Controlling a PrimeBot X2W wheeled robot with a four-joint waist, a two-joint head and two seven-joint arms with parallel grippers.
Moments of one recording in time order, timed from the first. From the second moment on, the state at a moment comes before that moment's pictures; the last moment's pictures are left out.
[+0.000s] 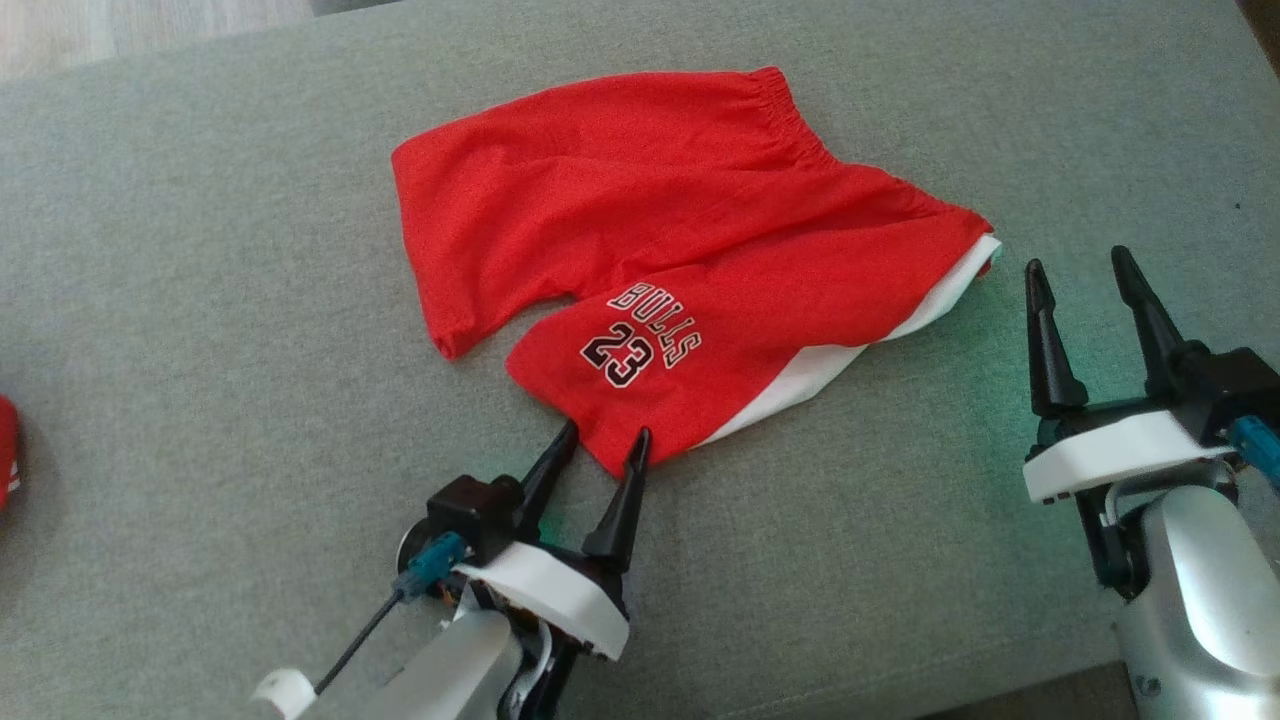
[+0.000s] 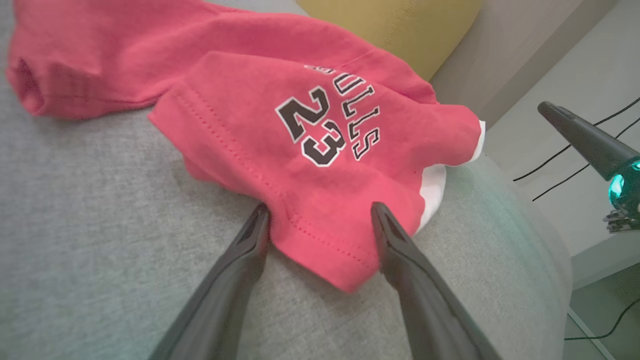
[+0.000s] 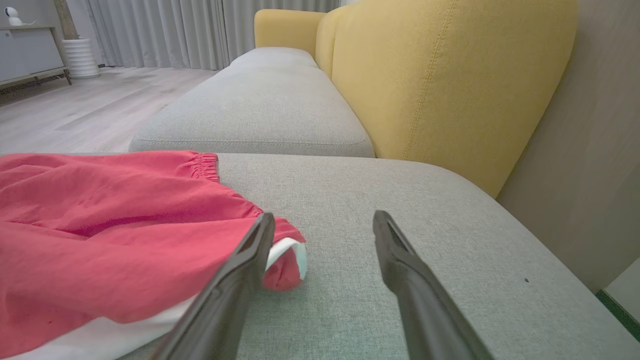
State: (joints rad) left arm -0.36 0.07 -0.76 0.56 -0.69 -0.11 -0.27; right arm -0.30 -0.17 0.03 0.39 0.09 0.13 -0.25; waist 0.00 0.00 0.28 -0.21
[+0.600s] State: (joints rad) left arm -0.22 0.05 -0.63 0.35 -0.53 -0.12 -0.26; right arm -0.23 -0.17 0.03 0.42 0.11 0.13 -0.25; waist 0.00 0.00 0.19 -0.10
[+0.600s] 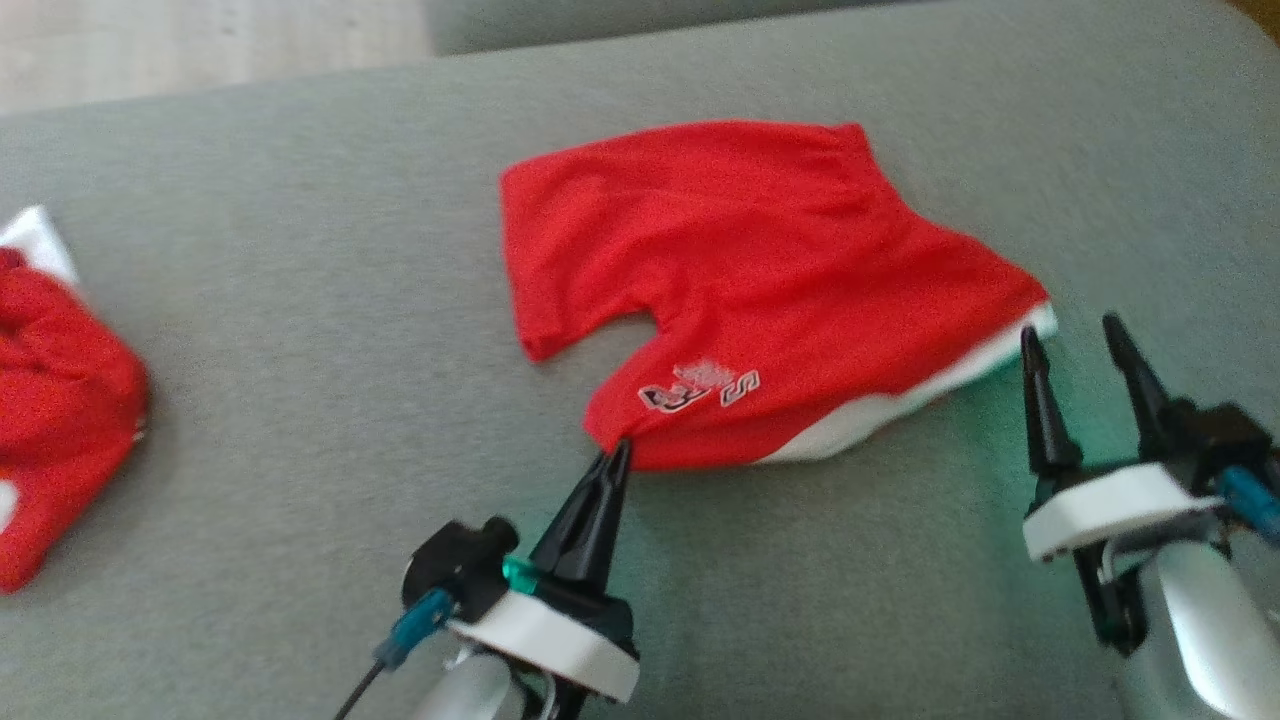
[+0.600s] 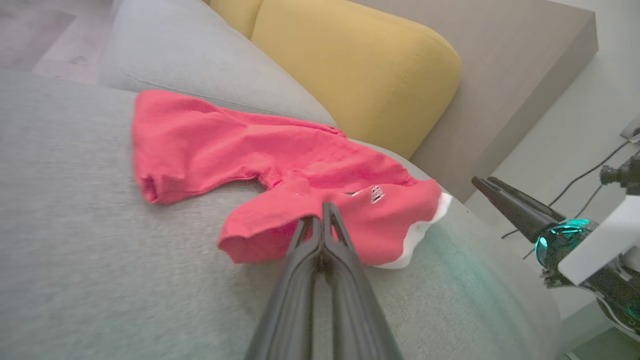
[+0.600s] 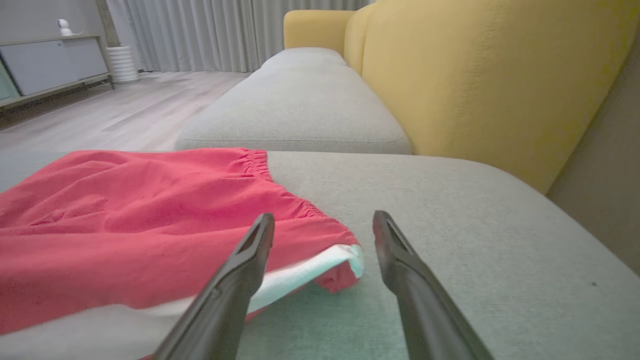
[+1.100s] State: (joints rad) left arm -0.11 0.08 -0.42 0.23 -0.36 -0.13 -0.26; right arm -0.19 -0.13 0.05 0.43 0.11 0.13 -0.25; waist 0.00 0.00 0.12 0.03
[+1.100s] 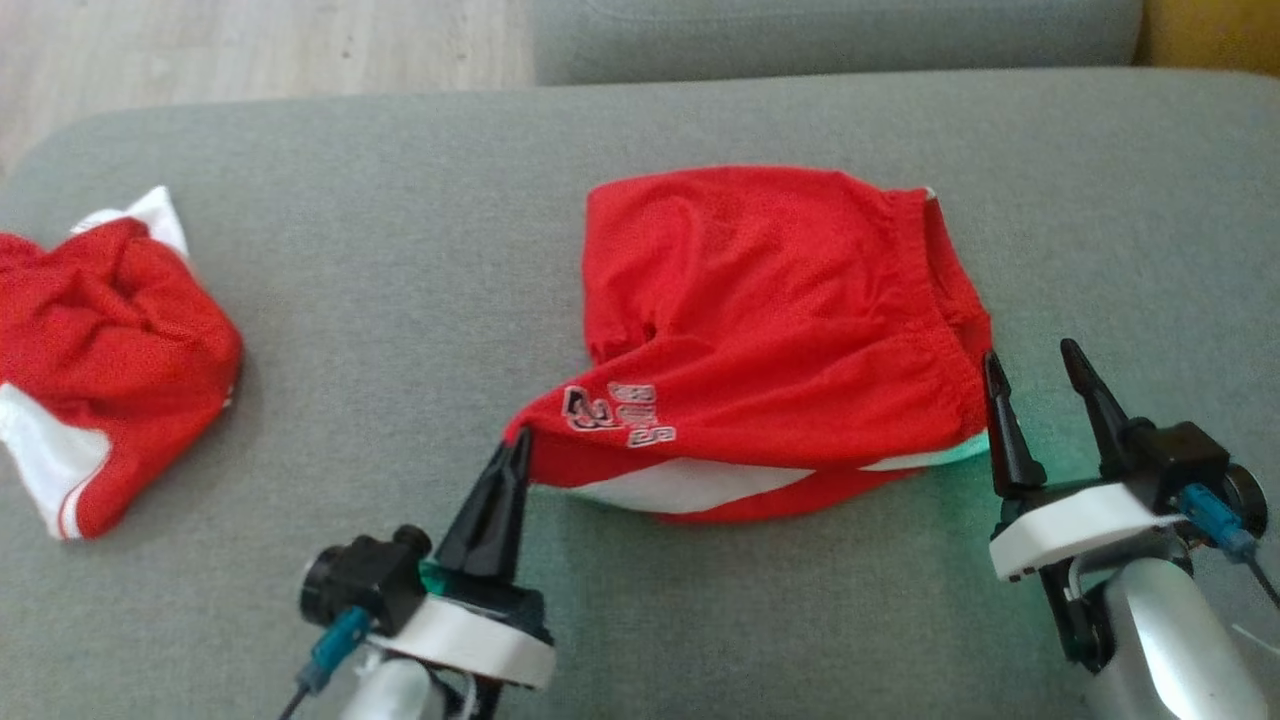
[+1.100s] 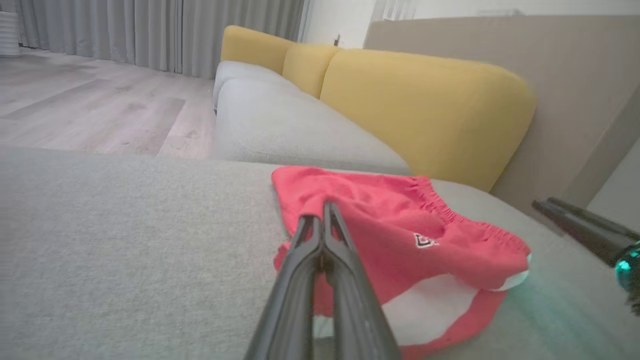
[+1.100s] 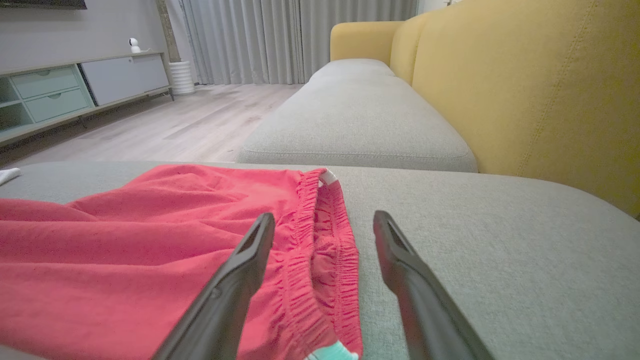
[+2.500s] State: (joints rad) left arm 0.01 0.05 -0.16 0.40 -0.11 0.06 -0.26; right arm -0.15 -0.10 0.18 0.47 0.16 0.13 -0.25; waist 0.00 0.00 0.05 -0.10
